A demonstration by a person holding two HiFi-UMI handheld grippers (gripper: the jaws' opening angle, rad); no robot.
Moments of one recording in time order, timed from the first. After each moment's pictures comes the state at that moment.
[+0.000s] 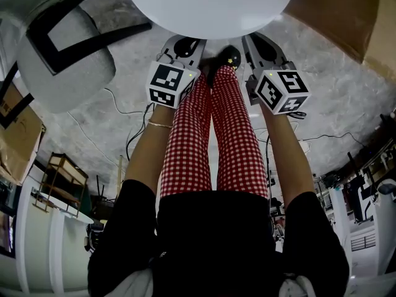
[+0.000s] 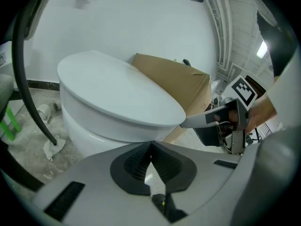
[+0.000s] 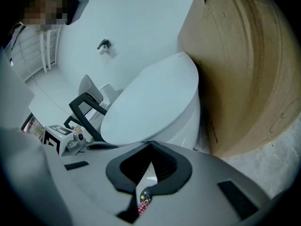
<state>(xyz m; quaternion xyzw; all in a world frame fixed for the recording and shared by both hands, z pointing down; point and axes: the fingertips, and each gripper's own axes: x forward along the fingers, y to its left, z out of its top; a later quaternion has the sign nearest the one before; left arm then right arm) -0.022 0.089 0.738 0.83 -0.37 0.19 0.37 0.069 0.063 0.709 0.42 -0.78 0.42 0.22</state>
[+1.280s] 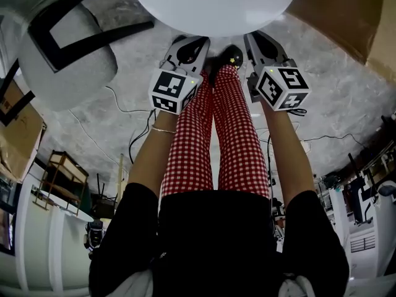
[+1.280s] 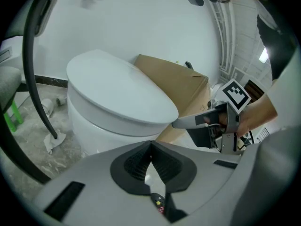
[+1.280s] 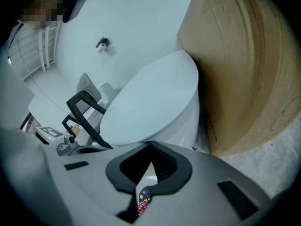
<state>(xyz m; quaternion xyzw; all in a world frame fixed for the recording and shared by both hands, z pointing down) -0.021 0.107 0.732 0.82 -0.38 0.18 0.39 0.070 0.064 0.718 0.42 -0.77 0.42 0.23</state>
